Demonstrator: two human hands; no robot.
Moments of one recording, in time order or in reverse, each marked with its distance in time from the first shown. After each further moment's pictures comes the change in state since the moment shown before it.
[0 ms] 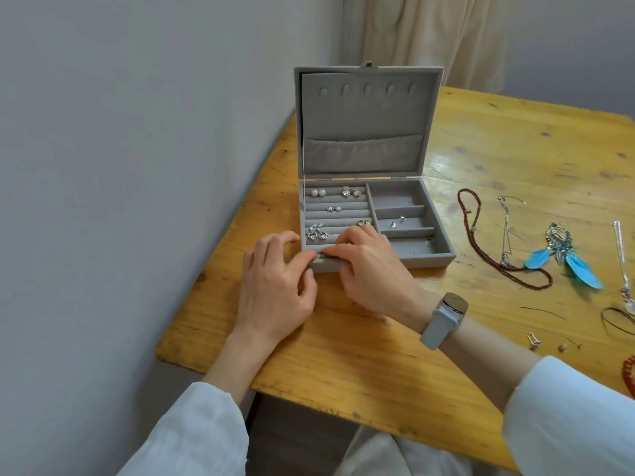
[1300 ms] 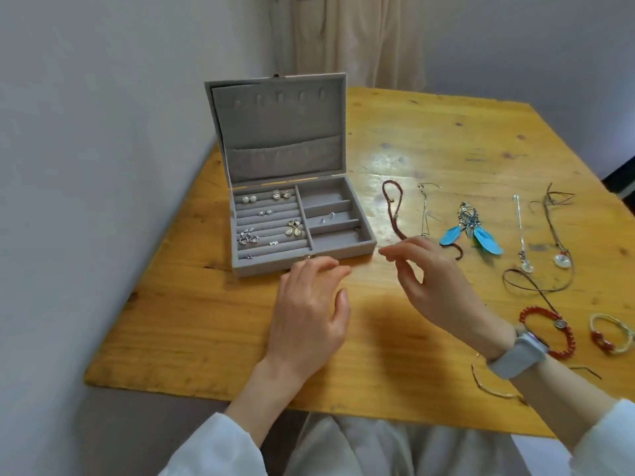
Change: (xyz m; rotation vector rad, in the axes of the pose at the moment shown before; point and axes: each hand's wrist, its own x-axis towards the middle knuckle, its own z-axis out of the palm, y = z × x) left_hand -0.011 0.116 0.014 -0.370 -0.019 0.124; right_hand -0.111 0.076 -0.068 0.177 0.280 0.211
